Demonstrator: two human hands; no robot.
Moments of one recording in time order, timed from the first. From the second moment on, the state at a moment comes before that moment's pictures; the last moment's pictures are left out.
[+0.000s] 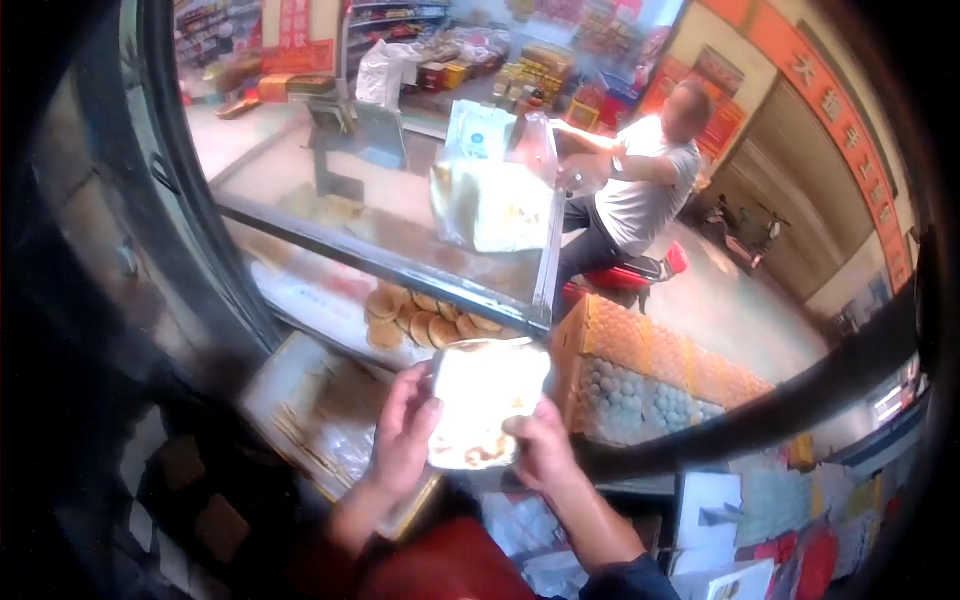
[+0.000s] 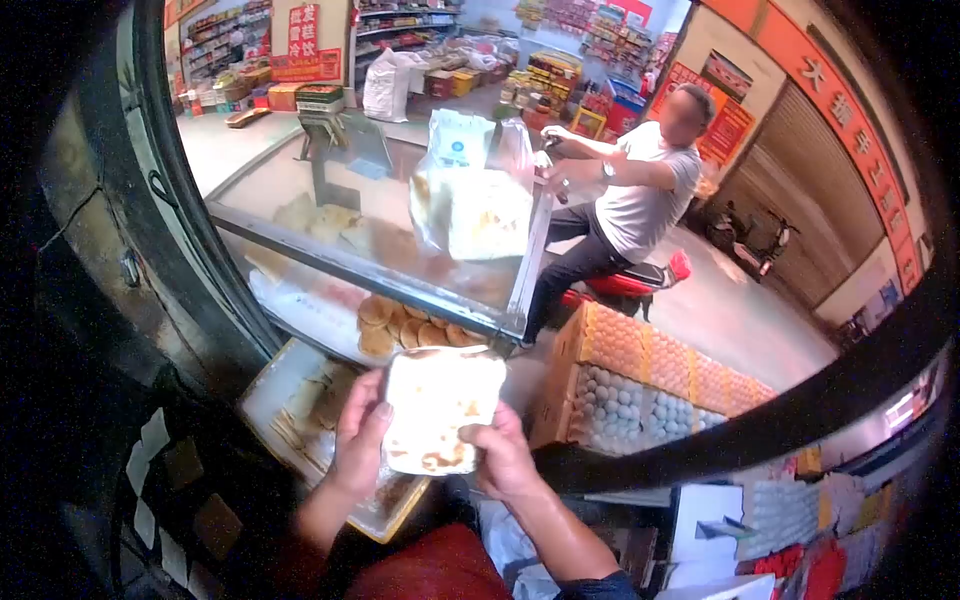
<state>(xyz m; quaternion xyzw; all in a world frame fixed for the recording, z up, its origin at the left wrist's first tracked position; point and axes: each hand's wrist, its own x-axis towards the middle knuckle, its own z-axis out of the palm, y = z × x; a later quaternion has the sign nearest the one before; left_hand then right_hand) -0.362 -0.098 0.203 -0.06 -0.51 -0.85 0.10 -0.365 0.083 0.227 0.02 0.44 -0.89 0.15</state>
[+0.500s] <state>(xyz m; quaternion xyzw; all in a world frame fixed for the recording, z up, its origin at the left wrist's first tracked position) -0.642 -0.081 0.322 -0.24 -0.86 -0.27 0.35 -0.648 0.165 0.371 -0.15 0.38 -0.91 -0.02</state>
